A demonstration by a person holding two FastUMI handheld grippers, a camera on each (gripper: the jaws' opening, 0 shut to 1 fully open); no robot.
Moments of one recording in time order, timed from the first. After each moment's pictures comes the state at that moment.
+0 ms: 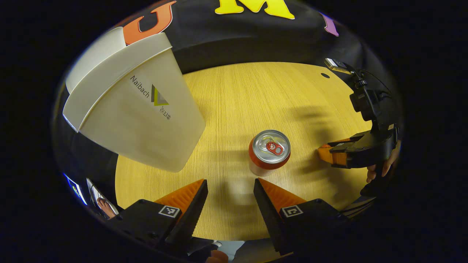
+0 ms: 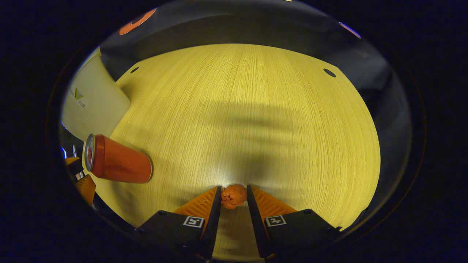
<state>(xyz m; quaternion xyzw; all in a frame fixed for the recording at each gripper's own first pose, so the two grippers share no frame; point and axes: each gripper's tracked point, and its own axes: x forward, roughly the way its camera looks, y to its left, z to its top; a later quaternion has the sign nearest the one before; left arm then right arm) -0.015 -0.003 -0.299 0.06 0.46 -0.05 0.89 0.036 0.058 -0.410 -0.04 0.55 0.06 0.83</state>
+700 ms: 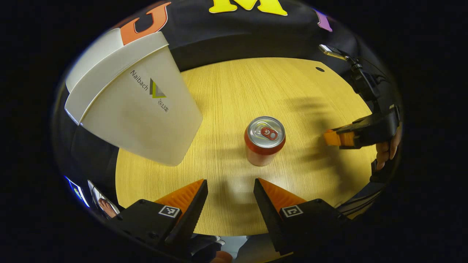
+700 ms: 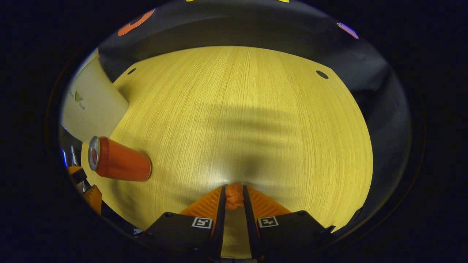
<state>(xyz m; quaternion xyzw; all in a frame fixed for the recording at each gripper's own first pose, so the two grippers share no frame) -0.037 -0.006 -0.303 0.07 0.46 -0.06 0.88 0.041 0.038 -0.380 -0.04 0.54 0.03 0.84</state>
